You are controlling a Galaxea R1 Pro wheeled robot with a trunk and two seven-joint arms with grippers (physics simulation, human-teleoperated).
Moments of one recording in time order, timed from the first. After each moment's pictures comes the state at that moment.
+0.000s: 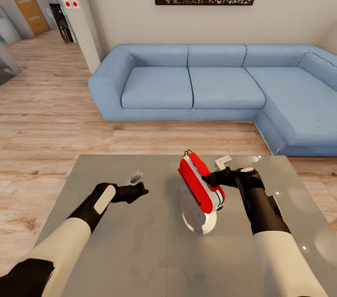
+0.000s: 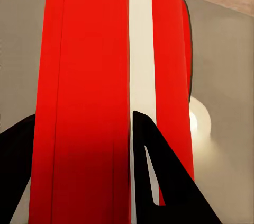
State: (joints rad) left arm -0.85 0.01 -0.12 -0.58 0.69 0.75 -0.25; right arm -0.72 0.04 -0.12 -1.20 0.58 0.71 0.75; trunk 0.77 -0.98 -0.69
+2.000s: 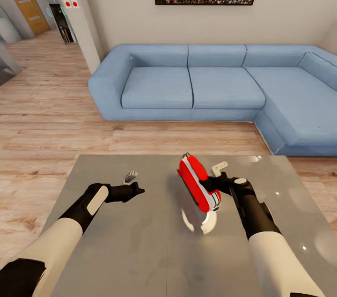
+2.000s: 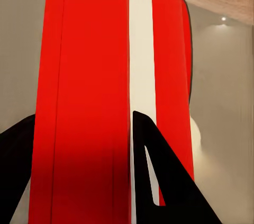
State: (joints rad) left arm -0.85 0.07 -0.16 -0.58 0.67 0.74 -0.38; right arm -0.72 0.05 -0.13 -0.98 0.52 0.44 0.57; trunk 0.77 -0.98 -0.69
